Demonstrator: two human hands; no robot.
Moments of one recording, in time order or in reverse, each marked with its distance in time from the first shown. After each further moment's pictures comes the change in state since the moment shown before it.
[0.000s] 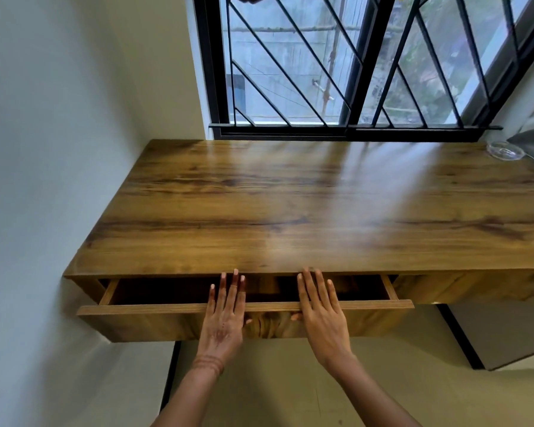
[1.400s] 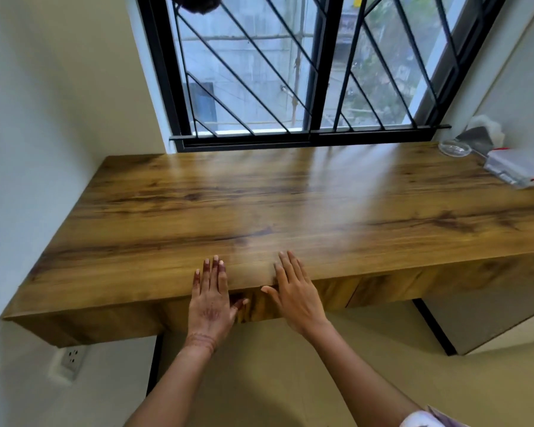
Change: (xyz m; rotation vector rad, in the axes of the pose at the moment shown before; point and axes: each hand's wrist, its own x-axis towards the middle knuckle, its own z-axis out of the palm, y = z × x) left_hand 0.078 0.025 -0.014 -0.079 -0.049 -0.094; right_hand 0.058 0.035 -0.020 0.145 0.041 0.044
